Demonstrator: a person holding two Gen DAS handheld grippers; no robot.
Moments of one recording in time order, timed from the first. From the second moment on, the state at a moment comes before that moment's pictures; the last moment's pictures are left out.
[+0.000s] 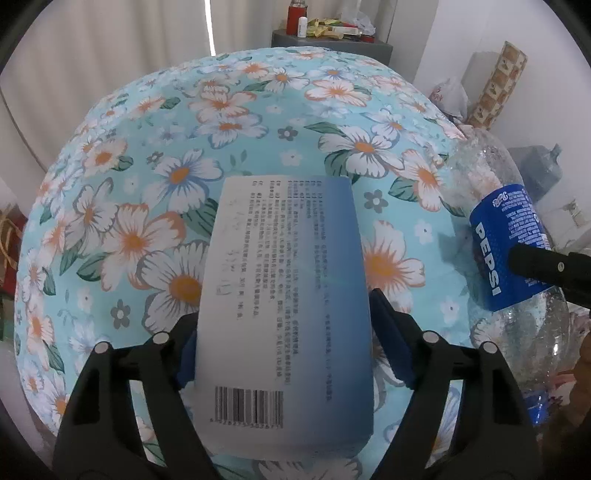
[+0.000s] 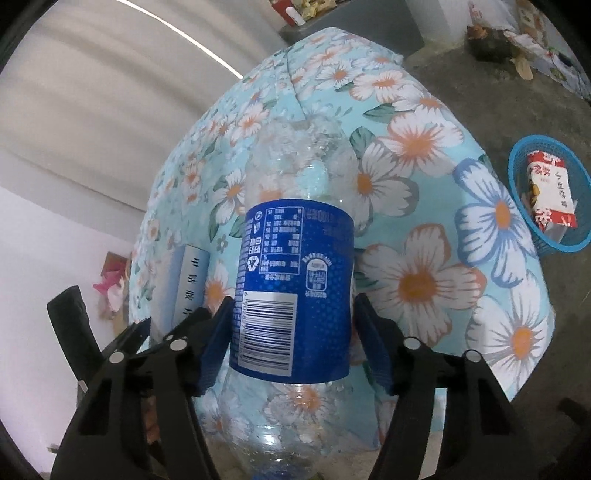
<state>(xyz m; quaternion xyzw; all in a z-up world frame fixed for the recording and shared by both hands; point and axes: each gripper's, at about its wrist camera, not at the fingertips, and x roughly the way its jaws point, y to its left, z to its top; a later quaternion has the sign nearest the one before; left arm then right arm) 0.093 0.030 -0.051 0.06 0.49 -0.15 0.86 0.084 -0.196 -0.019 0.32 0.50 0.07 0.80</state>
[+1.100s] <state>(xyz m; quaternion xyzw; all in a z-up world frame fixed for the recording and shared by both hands) 0.089 0.033 -0.048 0.06 0.46 -0.15 0.87 0.085 -0.188 -0.022 0.30 0.50 0.06 0.81</state>
